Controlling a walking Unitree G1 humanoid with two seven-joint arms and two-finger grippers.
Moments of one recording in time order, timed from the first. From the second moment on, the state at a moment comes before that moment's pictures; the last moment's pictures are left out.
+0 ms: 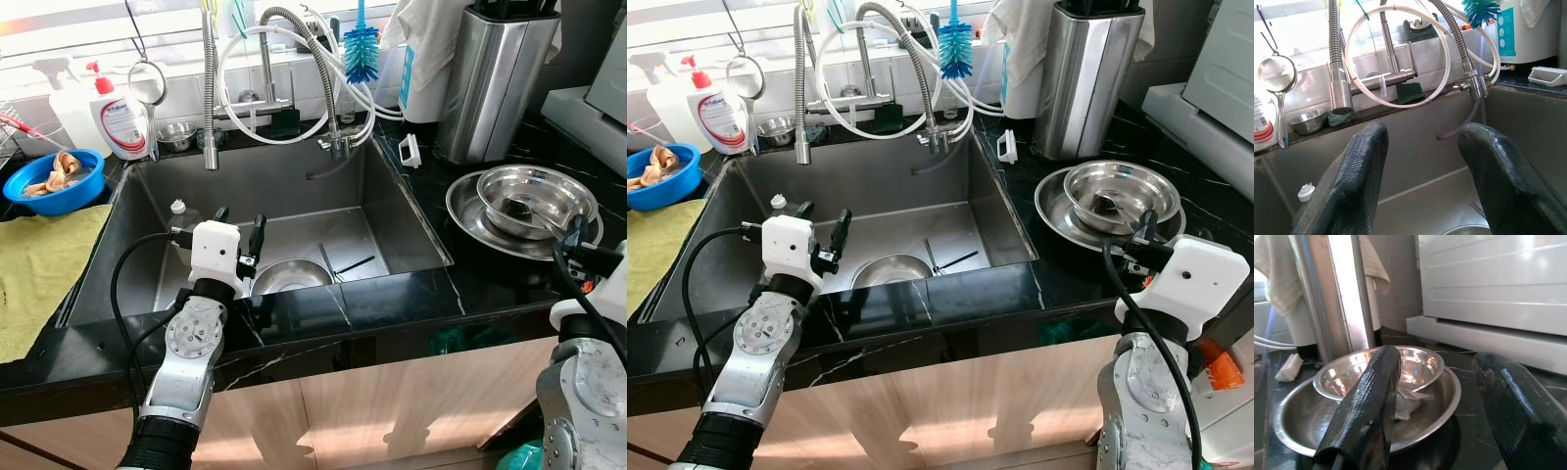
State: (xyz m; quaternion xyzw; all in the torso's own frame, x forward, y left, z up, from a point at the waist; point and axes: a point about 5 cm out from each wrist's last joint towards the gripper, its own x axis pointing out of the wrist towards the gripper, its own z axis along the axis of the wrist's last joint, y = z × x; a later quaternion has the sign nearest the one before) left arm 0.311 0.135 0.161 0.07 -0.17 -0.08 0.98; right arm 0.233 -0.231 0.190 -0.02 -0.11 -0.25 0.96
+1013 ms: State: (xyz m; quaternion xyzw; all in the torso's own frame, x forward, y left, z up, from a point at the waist) left arm 0.311 0.134 0.159 0.07 -0.16 -0.08 0.98; right arm 0.245 -0.228 0.187 -0.02 -0.08 -0.25 0.97
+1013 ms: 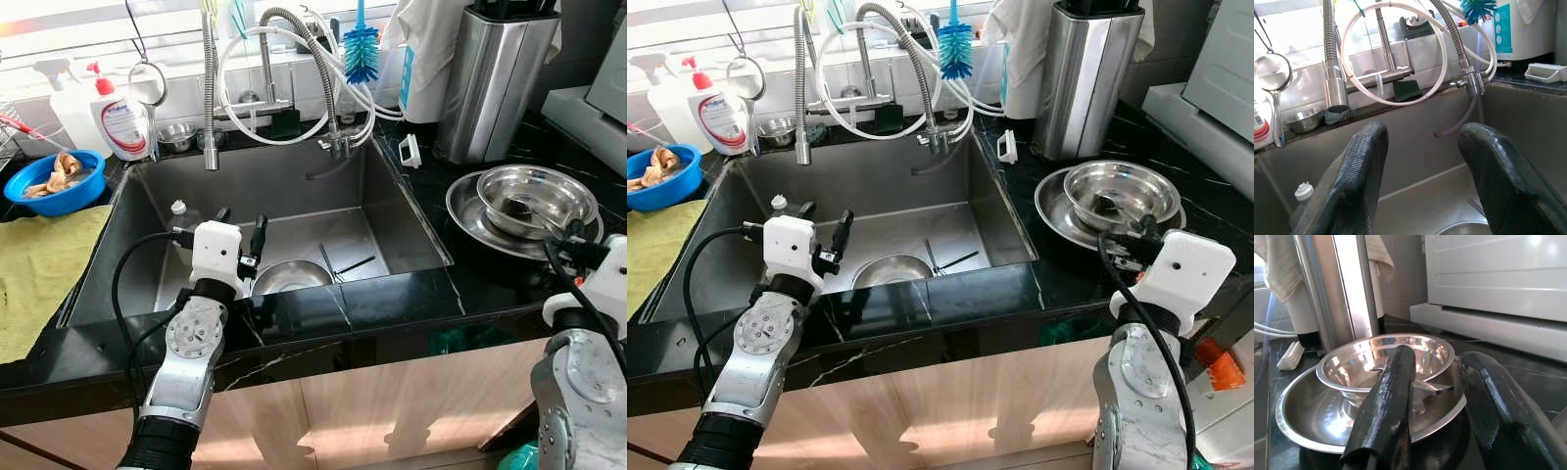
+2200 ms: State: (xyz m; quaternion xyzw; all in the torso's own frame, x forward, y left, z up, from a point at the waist) left arm 0.311 0.134 0.159 0.07 -0.16 -0.08 0.98; right arm 0.253 -0.231 0.207 -0.03 -0.12 -0.24 0.96
